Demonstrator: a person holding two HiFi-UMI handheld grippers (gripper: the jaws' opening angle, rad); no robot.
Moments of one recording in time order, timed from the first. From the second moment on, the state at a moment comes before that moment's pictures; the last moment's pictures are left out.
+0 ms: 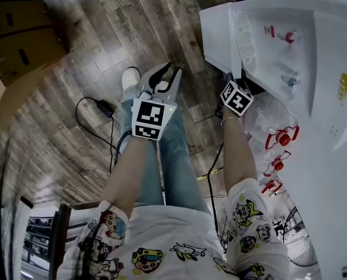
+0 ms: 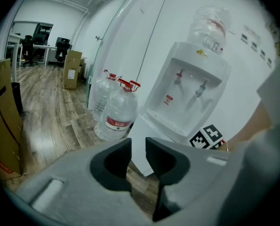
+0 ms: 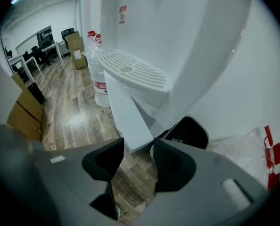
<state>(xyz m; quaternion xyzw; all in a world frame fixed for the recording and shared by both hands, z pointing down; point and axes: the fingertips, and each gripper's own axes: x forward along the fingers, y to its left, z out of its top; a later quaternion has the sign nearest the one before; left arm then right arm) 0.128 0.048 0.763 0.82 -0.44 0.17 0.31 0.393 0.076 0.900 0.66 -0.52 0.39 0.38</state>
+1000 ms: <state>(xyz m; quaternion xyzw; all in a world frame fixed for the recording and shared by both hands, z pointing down) 0.119 0.055 0.772 0.82 -0.45 0.16 0.31 0.442 0.064 0.901 0.69 -0.49 0.35 0.40</state>
